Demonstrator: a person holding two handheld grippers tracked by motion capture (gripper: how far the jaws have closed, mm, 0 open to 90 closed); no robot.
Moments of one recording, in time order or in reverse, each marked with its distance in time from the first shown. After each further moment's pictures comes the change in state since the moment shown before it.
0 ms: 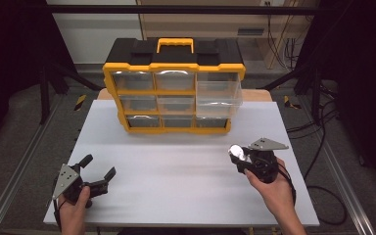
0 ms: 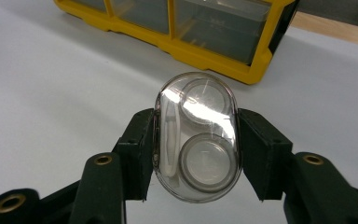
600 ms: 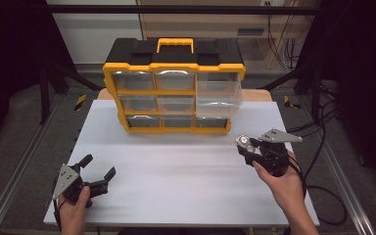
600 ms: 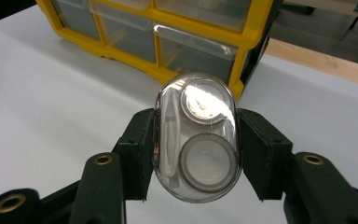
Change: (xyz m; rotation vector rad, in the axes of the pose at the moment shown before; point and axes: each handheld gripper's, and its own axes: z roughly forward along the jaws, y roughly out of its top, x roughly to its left) left arm 0.000 0.000 0.000 -0.003 0.003 0.000; right arm -0.012 0.025 -0.026 -0.050 -0.030 -0.010
